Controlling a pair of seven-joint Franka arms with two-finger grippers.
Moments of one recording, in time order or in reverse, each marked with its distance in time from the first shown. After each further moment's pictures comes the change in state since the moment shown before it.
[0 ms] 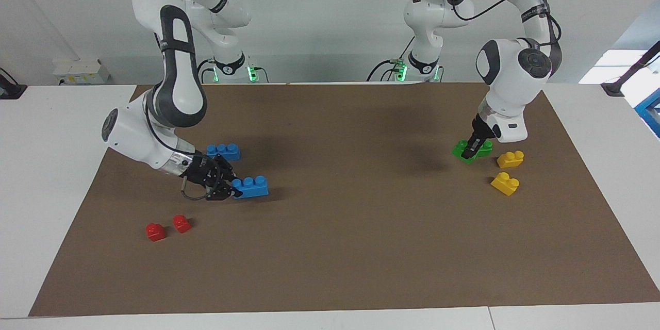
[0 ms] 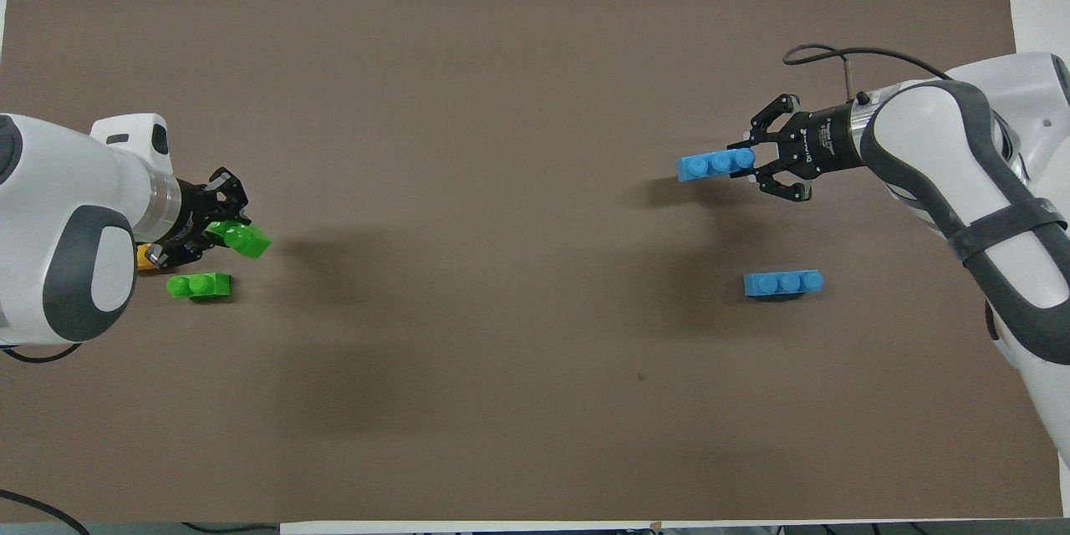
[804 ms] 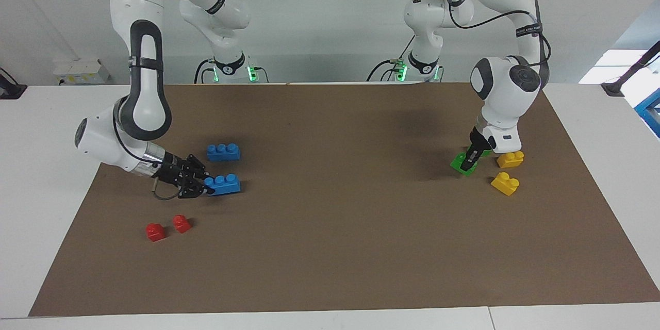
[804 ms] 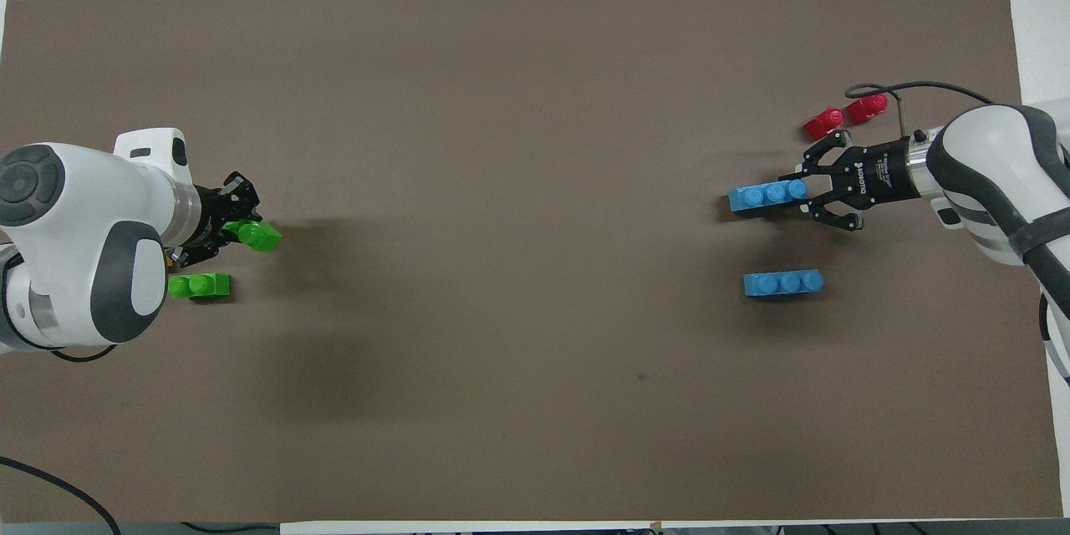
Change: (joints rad) left arm 0.007 0.071 0.000 -0.058 -0.001 0.199 -0.102; right arm -0.139 0.011 0.001 -0.082 -0.003 -0.044 -0.139
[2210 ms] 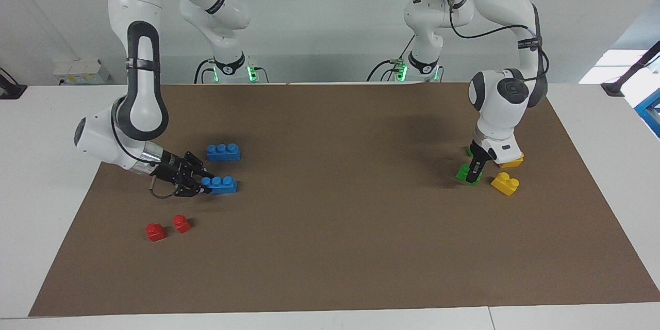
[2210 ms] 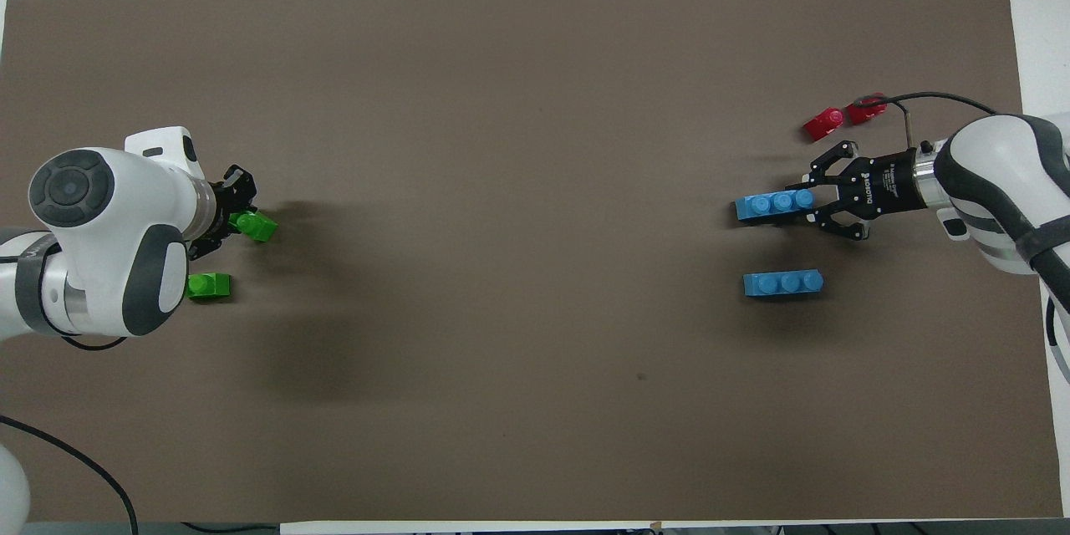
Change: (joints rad) left arm 0.009 0.068 -0.002 0.001 0.161 0.091 -0.127; right arm -0.022 -0.011 0.001 -0.022 0.000 0.001 0.009
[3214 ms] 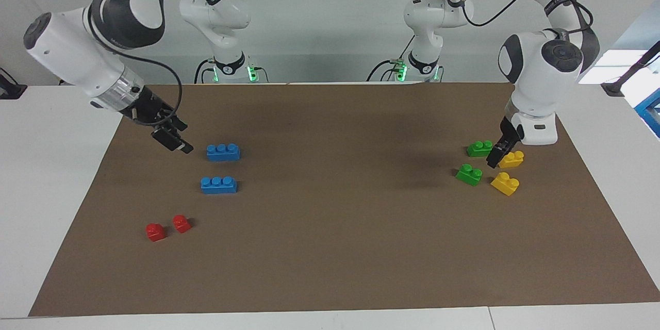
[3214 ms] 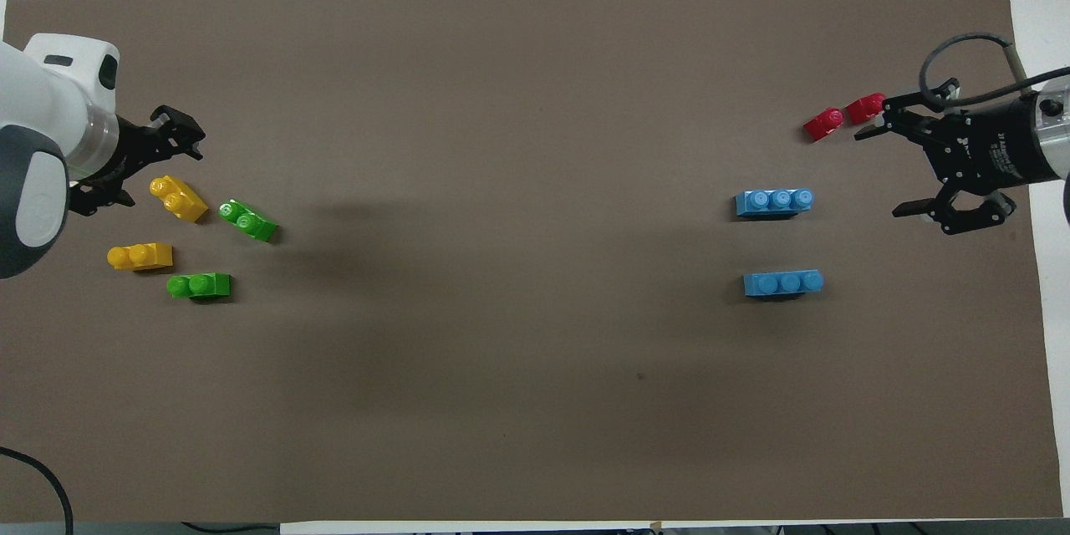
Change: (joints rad) left arm 0.001 -0.053 -0.006 0.399 -0.001 -0.532 0.412; right arm 0.073 -0.360 0.035 0.157 -0.387 -0.250 -0.081
